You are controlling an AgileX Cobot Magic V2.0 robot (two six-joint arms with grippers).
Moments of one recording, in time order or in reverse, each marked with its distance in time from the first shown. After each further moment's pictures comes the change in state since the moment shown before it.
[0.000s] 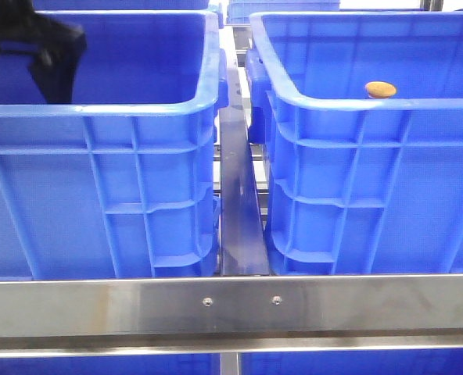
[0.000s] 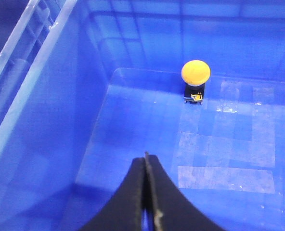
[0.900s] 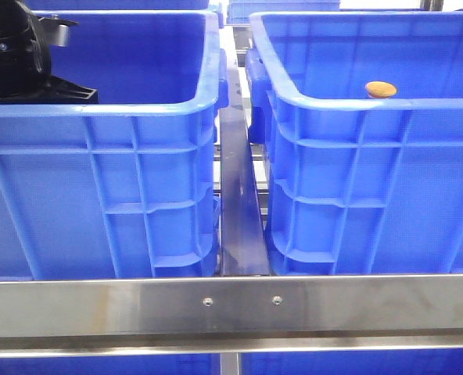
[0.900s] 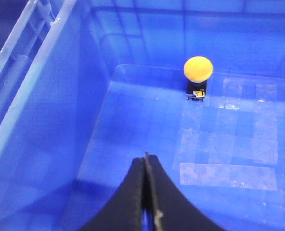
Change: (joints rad) left arm 0.056 0.130 -0.002 -0.047 -0.094 0.000; right arm 0.000 0.000 0.000 0.000 0.014 -0.002
